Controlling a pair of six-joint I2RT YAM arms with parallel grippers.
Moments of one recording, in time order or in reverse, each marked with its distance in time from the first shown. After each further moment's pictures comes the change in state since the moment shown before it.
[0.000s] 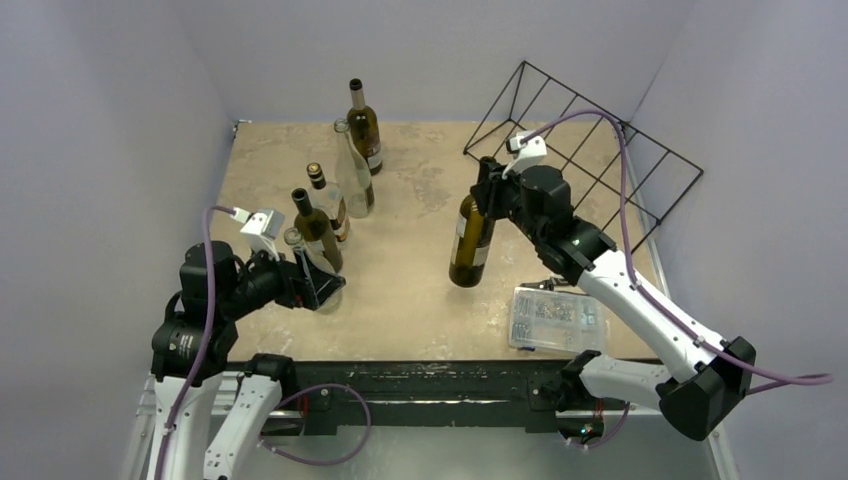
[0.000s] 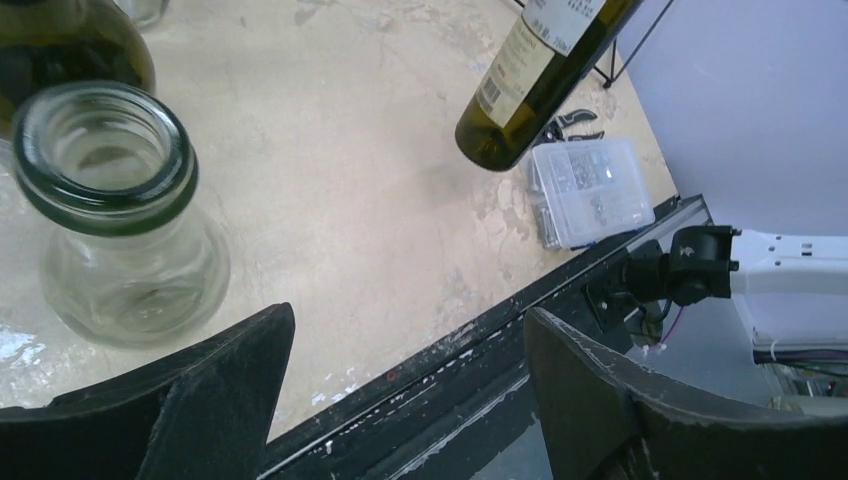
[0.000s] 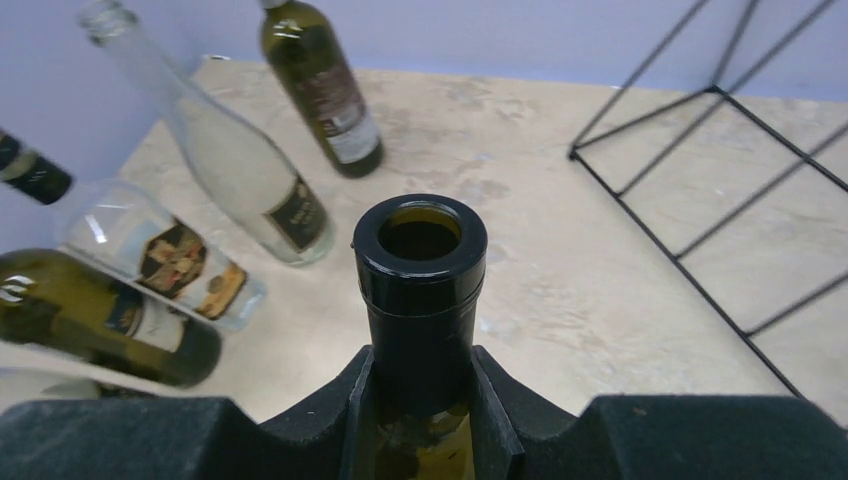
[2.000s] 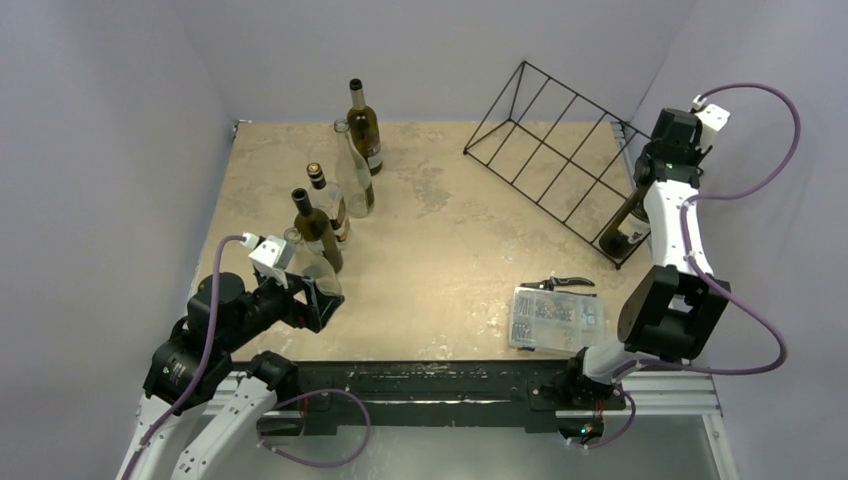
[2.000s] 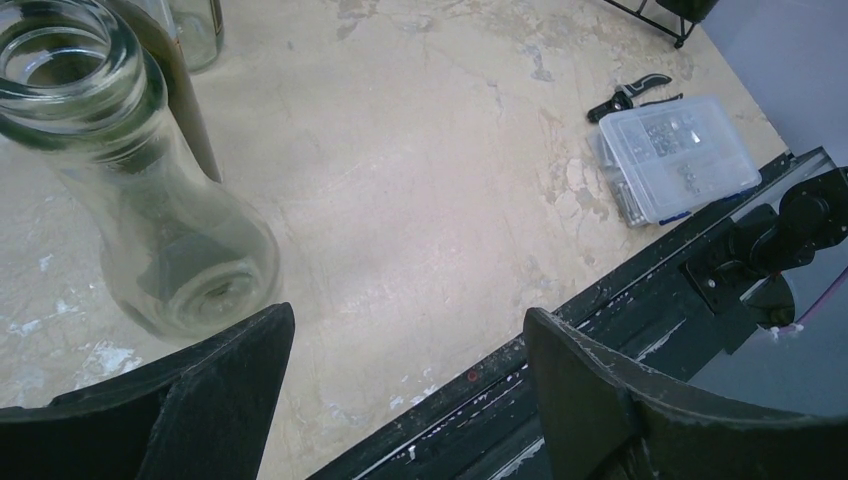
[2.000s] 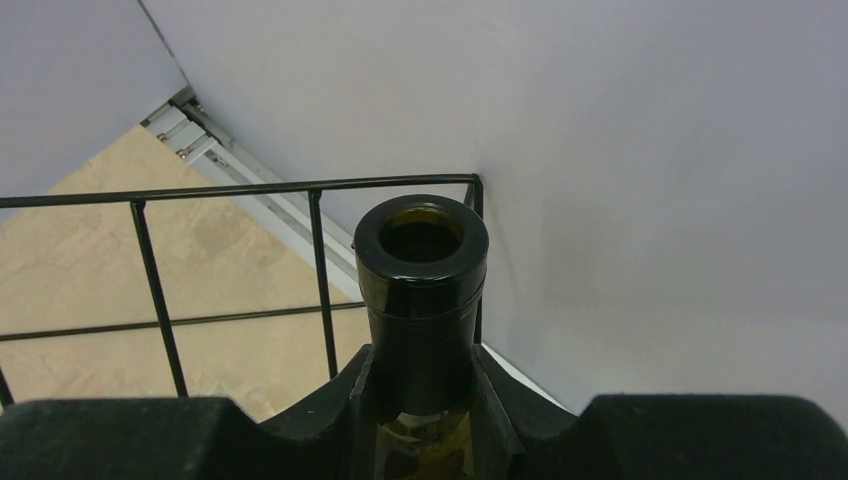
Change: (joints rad) left arm -0.351 -0.184 -0.146 0.054 -0.359 0.070; right arm -0.922 0.378 0.311 -0.173 0.410 -0.061
